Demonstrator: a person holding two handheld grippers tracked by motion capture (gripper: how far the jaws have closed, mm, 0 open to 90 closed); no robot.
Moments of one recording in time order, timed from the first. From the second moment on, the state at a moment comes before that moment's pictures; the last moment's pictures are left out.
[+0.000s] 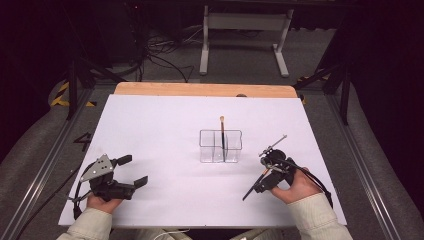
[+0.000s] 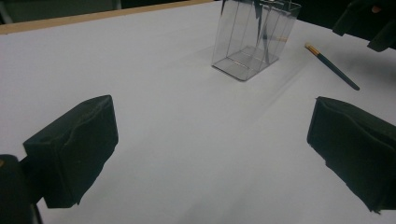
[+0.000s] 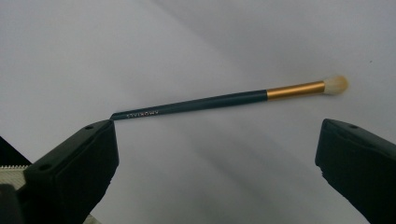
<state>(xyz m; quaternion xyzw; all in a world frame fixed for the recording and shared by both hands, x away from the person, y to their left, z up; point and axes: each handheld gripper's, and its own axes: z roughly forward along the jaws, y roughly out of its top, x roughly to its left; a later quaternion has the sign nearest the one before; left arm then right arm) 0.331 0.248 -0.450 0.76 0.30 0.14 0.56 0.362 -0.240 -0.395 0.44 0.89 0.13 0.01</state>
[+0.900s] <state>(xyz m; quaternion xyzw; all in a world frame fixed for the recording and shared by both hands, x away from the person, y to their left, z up) 0.331 0.248 -0.451 0.76 0.30 0.14 0.55 0.375 -0.239 -0.414 0.47 0.87 0.11 -0.04</state>
